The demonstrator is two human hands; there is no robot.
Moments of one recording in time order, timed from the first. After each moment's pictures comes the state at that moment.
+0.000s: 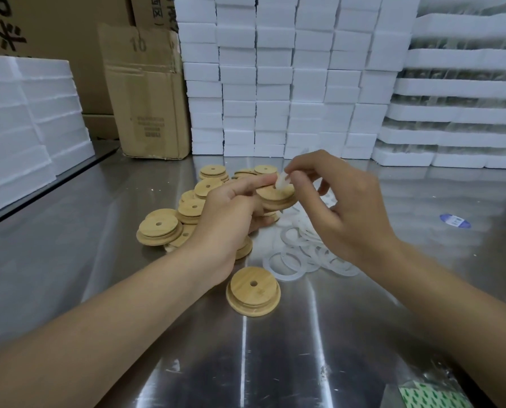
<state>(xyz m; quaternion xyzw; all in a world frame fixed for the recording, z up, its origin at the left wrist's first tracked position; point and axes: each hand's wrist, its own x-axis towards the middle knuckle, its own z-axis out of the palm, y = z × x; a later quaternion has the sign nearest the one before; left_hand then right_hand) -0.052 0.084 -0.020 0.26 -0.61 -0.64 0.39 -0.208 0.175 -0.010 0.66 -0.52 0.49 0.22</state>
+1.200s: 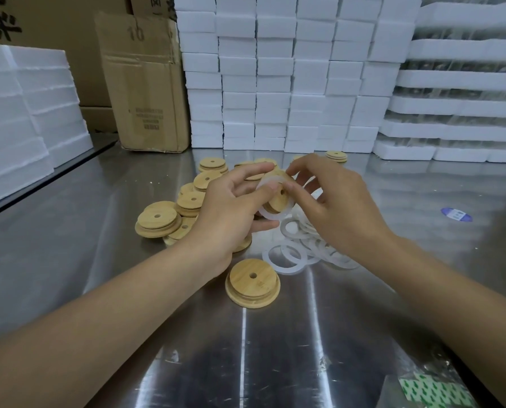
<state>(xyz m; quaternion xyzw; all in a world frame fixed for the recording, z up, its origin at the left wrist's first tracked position) -0.052 0.080 -0.027 0.22 -0.63 -0.63 0.40 -0.219 0.168 -0.022 0.62 -0.67 0.40 0.12</state>
